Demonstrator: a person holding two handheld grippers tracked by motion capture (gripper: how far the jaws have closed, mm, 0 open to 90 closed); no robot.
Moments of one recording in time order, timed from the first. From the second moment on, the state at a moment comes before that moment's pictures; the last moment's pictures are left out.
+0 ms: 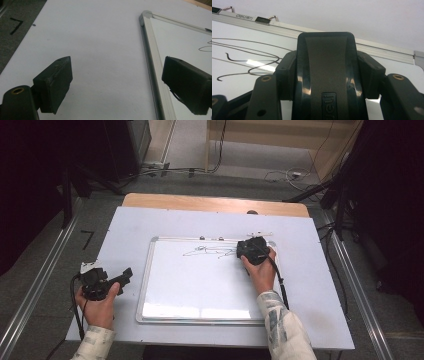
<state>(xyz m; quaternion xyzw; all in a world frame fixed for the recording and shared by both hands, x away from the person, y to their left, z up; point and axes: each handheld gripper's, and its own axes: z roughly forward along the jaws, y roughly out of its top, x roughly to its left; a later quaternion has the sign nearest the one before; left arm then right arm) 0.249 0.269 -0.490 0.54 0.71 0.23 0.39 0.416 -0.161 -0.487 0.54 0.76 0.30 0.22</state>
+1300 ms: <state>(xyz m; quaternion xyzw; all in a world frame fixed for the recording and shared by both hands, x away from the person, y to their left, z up) 0.249 0.269 -0.490 0.54 0.71 0.23 0.39 0.416 -0.124 -0.488 0.49 0.79 0.31 0.21</state>
